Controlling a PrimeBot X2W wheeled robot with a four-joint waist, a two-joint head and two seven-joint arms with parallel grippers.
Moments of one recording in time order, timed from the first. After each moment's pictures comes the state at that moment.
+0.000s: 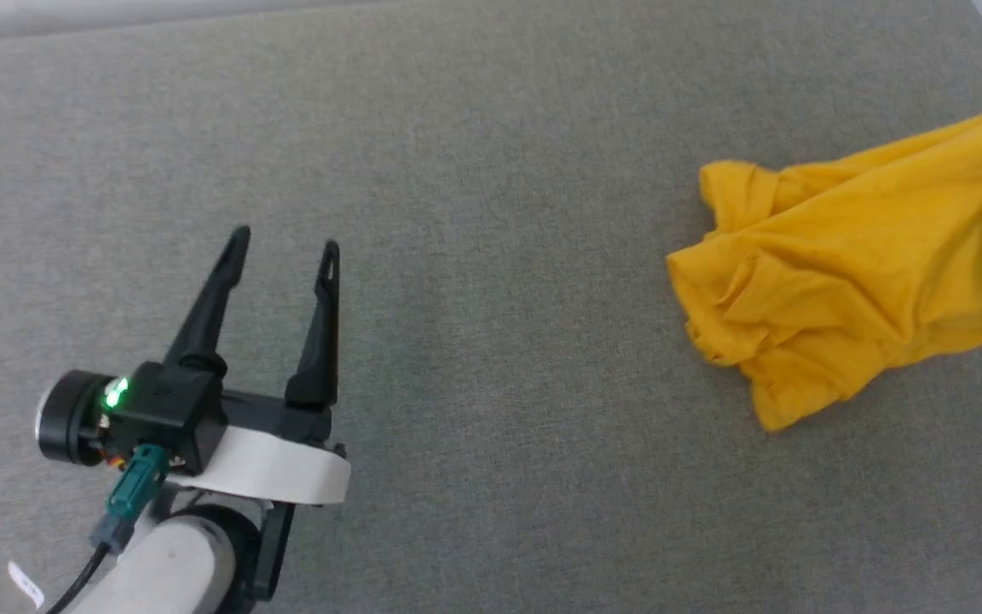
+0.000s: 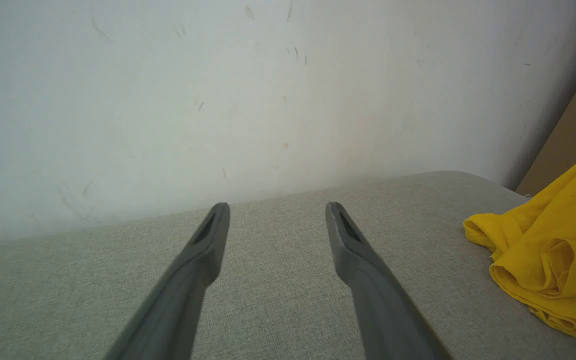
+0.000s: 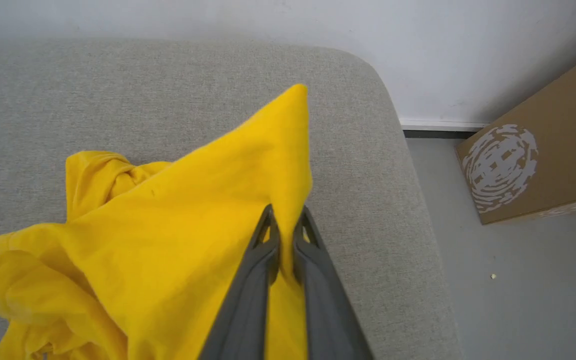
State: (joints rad) left arm -0.25 0.55 -0.51 -0.32 -0.41 0.43 -0.10; right arm -0.46 -0.43 -0.10 0.13 0.40 0.13 0.61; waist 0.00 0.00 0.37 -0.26
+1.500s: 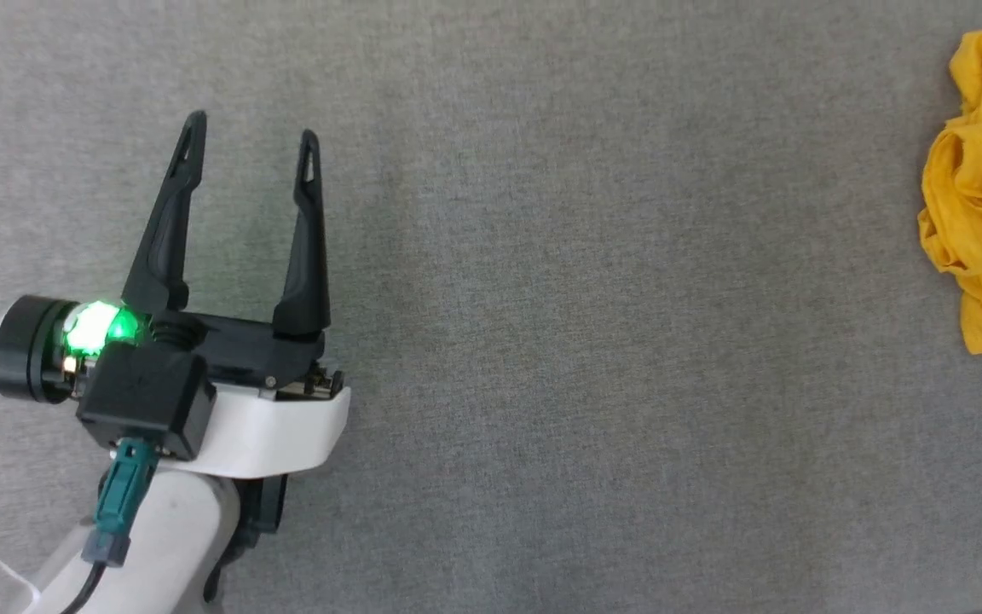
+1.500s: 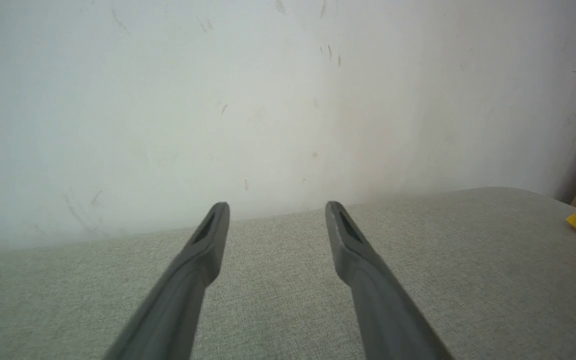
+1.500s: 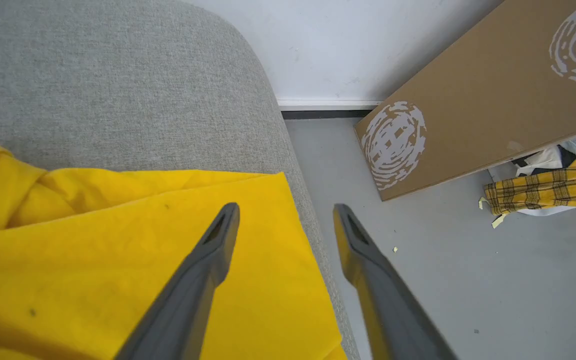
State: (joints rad) left arm -0.41 0.54 -0.51 -0.35 -0.29 0.48 -0.20; right arm -0.73 -0.57 -0.22 0.62 0.24 0.13 0.30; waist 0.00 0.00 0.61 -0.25
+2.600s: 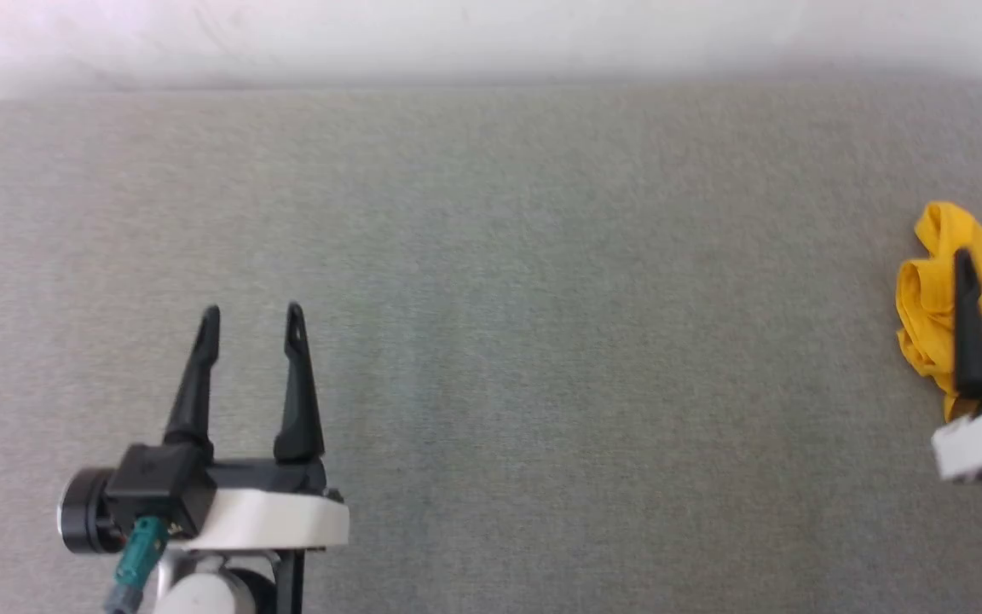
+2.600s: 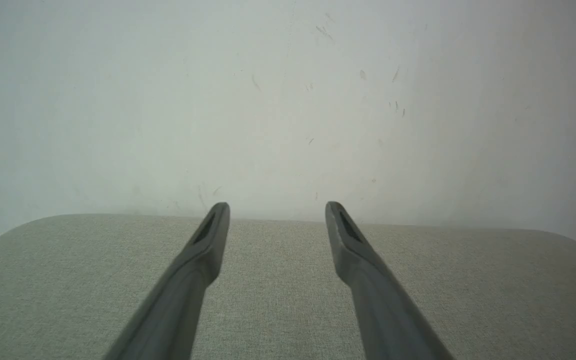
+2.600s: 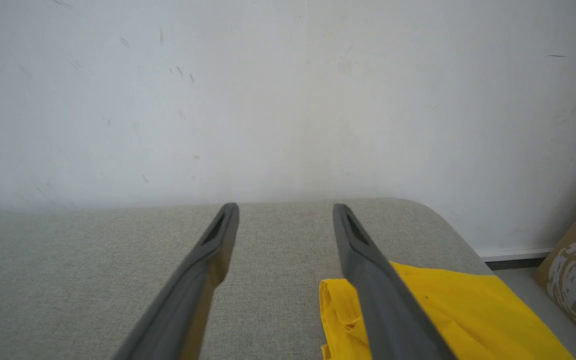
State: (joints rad) left arm -0.09 0.40 -0.40 -0.23 -0.41 0.45 -0.26; right arm -0.14 -0.16 -0.22 -0.09 0.25 0.13 0.04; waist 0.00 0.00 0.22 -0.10
